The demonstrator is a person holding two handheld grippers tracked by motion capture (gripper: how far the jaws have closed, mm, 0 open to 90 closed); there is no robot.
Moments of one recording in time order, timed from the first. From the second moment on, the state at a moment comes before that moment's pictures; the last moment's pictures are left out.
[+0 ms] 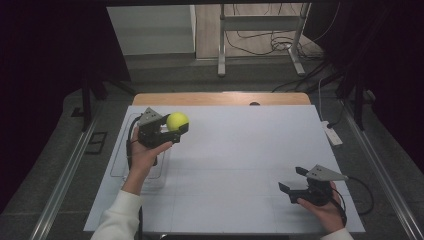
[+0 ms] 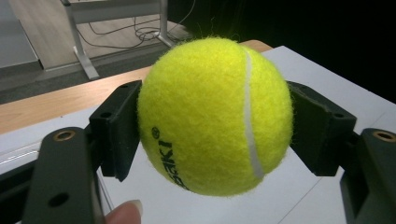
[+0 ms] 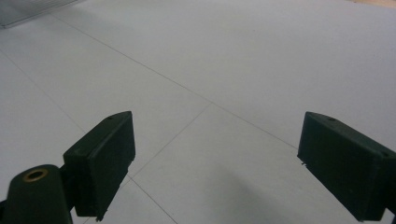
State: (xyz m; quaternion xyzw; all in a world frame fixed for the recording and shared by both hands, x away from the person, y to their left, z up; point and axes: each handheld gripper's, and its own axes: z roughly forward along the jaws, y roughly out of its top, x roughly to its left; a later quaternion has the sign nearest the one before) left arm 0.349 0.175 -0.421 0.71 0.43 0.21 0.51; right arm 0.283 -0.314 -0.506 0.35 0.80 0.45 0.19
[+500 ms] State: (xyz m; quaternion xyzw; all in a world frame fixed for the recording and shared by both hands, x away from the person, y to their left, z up) left arm 0.359 0.180 -0.416 0.71 0.43 0.22 0.51; right arm 0.283 -0.313 -0.507 0.35 0.80 0.45 0.19
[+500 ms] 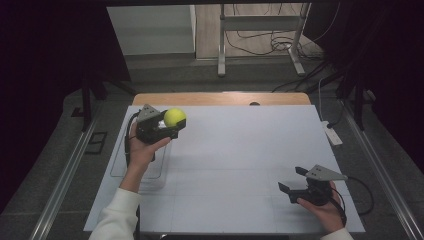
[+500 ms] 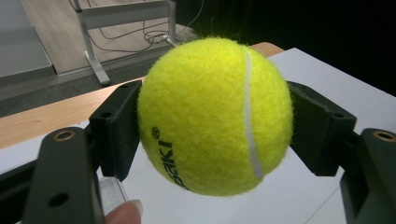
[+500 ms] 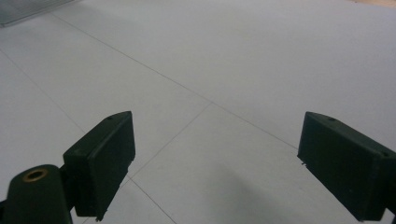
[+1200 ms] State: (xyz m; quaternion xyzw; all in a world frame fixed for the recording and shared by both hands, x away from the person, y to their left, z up) left arm 0.378 0.199 -0.421 0.70 0.46 0.23 0.49; right arm 0.283 -0.314 -0.507 0.36 0.80 0.45 0.19
